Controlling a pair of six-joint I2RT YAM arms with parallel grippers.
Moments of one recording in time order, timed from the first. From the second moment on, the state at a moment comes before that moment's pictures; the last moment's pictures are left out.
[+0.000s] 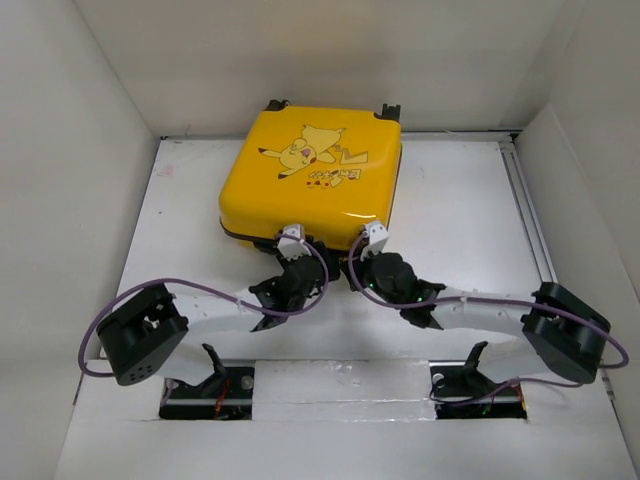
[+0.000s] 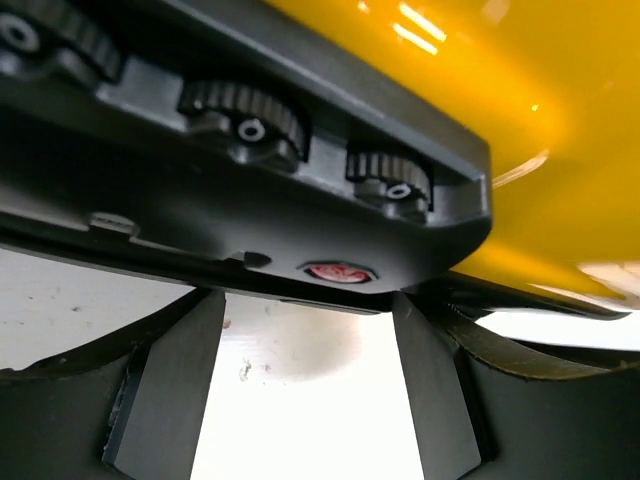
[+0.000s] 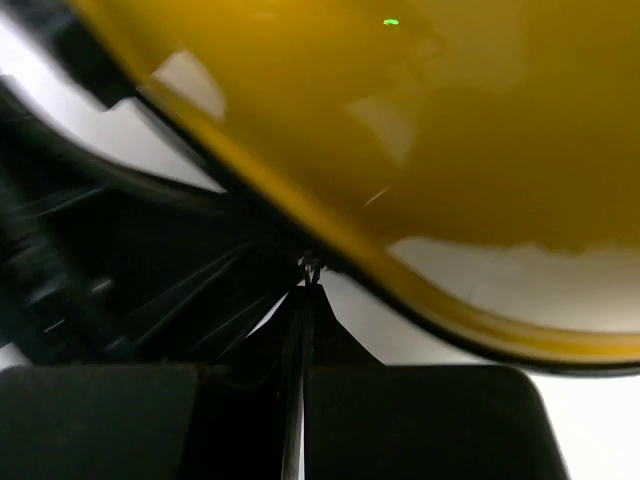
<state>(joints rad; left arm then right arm) -0.99 1.36 0.52 0.37 -0.61 -0.88 0.97 1.32 0.53 0.46 0.26 0.40</state>
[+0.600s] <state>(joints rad) -0.77 0.74 0.54 0.25 -0.79 -0.80 1.00 1.37 0.54 0.52 0.30 0.44</state>
